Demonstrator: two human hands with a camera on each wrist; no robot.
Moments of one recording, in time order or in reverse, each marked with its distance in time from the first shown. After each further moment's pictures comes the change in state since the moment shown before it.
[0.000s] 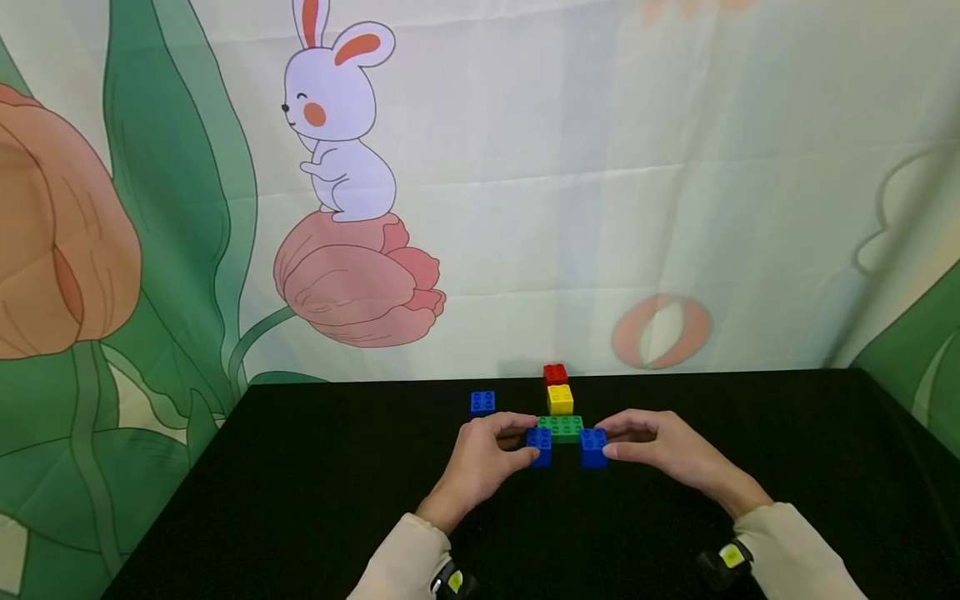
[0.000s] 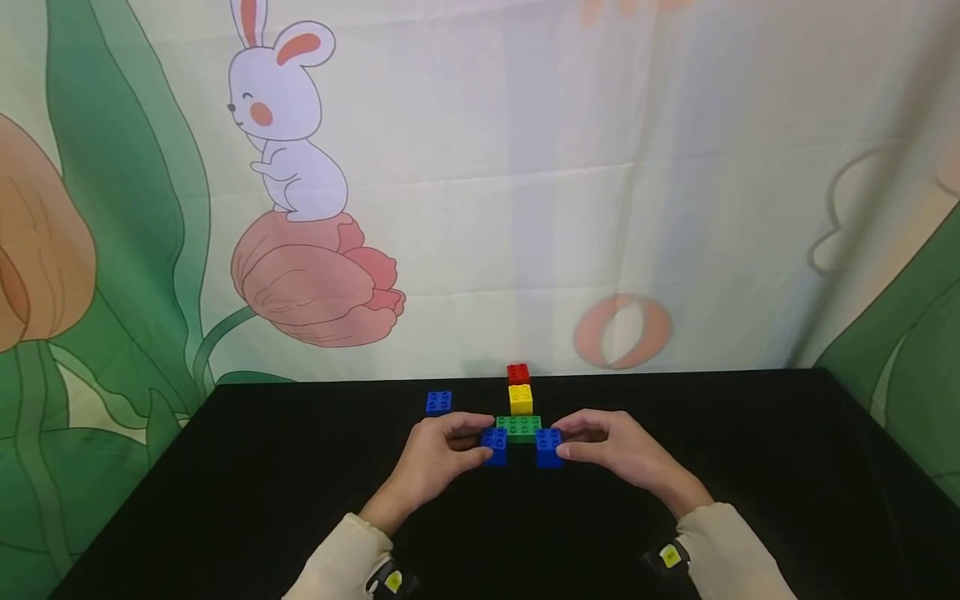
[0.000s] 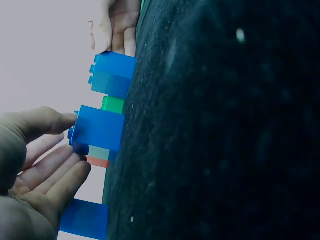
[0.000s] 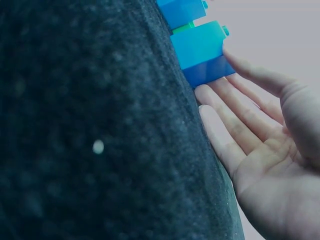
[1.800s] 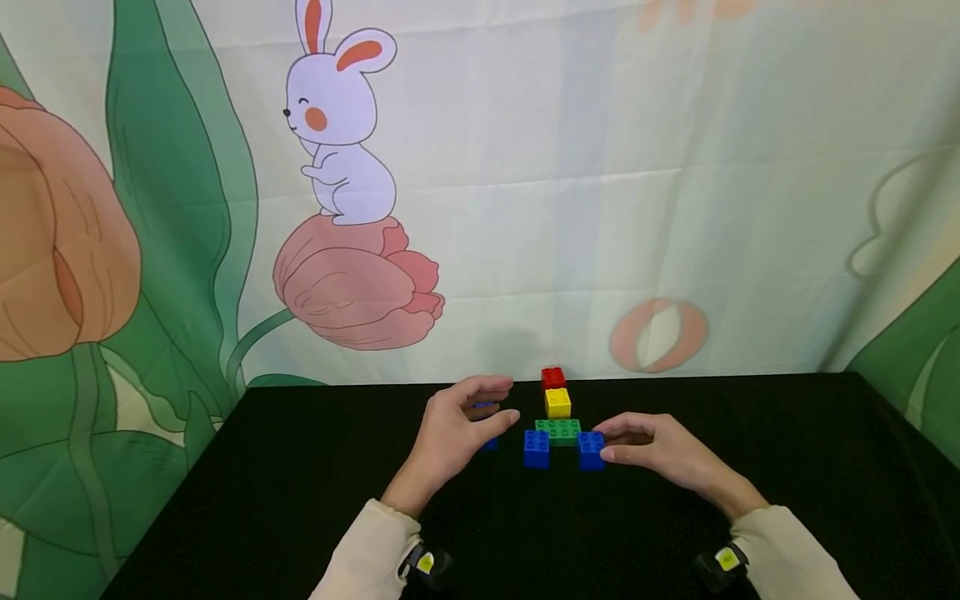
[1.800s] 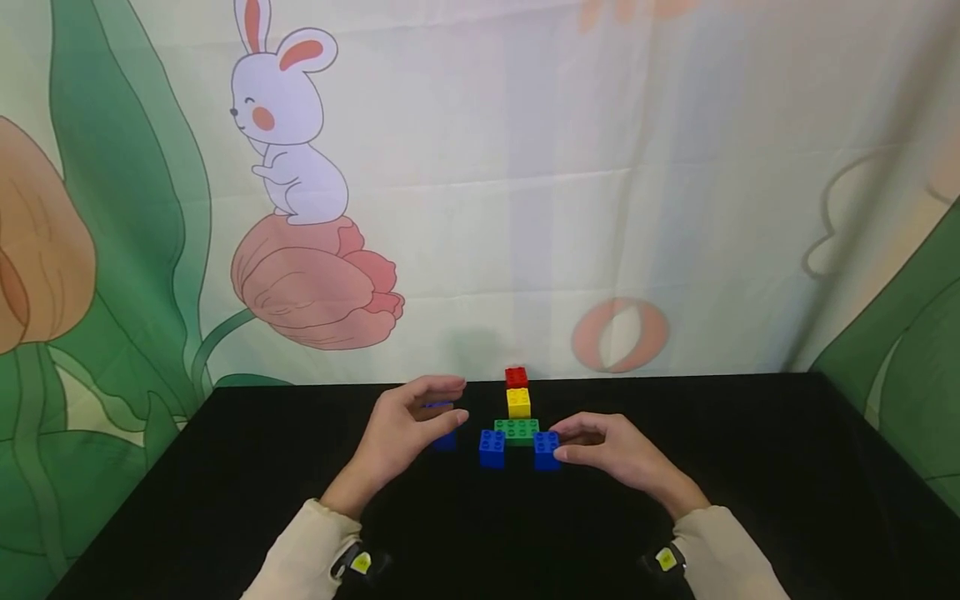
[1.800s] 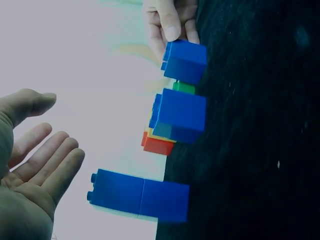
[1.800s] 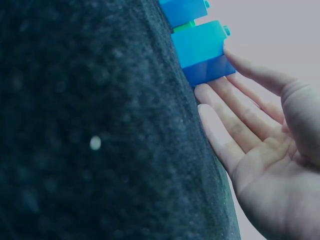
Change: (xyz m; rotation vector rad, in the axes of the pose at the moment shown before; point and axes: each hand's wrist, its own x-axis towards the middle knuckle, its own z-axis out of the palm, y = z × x) left_hand -0.004 0.029 -0.041 -0.098 0.136 0.198; right_hand -0.001 -0.003 0.001 -0.023 0.011 0.011
